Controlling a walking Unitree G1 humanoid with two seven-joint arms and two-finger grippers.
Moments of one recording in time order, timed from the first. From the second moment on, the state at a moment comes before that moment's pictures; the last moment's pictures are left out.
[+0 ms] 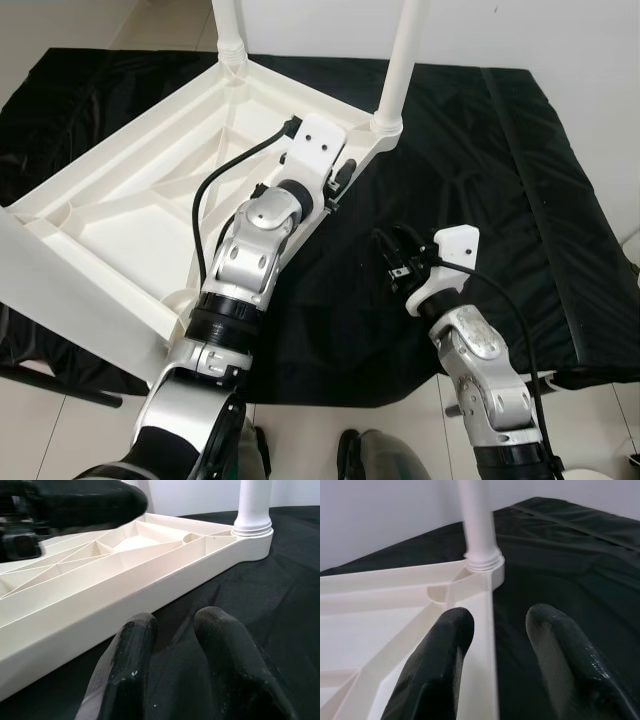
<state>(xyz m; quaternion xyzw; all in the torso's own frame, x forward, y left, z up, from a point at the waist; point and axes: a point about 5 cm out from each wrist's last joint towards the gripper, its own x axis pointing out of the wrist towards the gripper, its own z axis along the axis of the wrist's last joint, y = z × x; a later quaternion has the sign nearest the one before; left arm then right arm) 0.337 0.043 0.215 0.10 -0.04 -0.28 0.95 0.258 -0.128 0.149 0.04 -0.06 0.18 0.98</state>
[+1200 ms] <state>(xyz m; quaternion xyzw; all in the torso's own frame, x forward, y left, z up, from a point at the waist) 0.255 0.111 0.152 0.18 0.21 -0.19 0.94 0.272 -0.118 0.147 0.02 -0.06 0.22 0.97</state>
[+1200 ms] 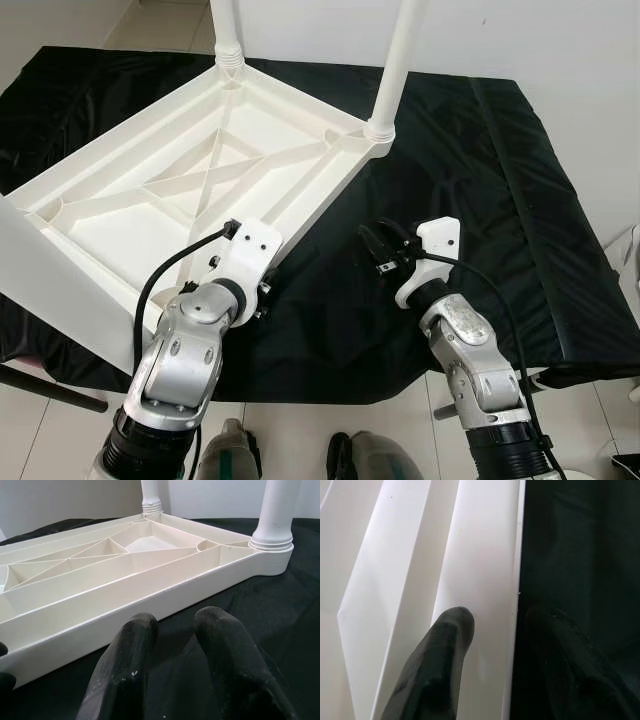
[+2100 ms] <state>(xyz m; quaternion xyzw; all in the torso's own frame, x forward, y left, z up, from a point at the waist) 0.297 0.072 0.157 0.19 0.22 -0.23 0.93 0.275 -0.118 0.150 0.03 -0.07 0.20 0.98</state>
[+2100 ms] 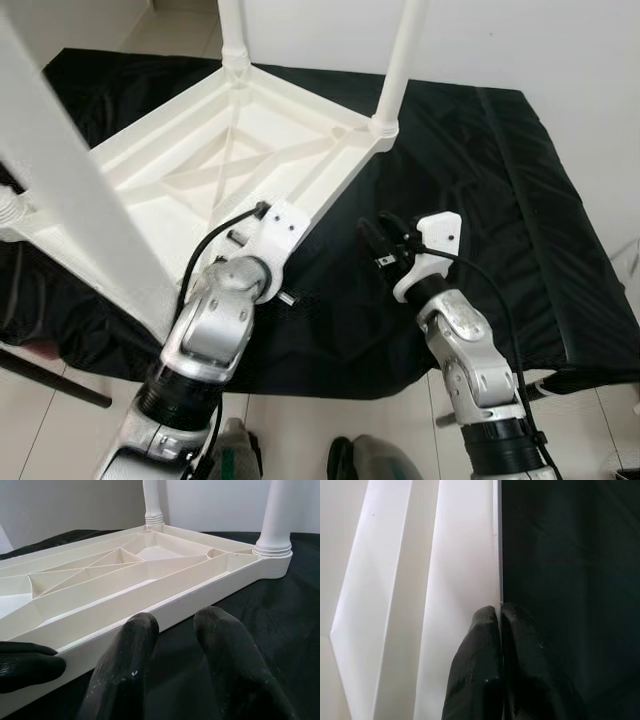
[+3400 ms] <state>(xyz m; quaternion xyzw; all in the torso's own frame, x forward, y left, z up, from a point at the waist) 0.303 0.036 0.199 0.15 0.00 -0.34 0.93 0.272 -0.119 0.150 0.03 -0.07 0.18 0.98</state>
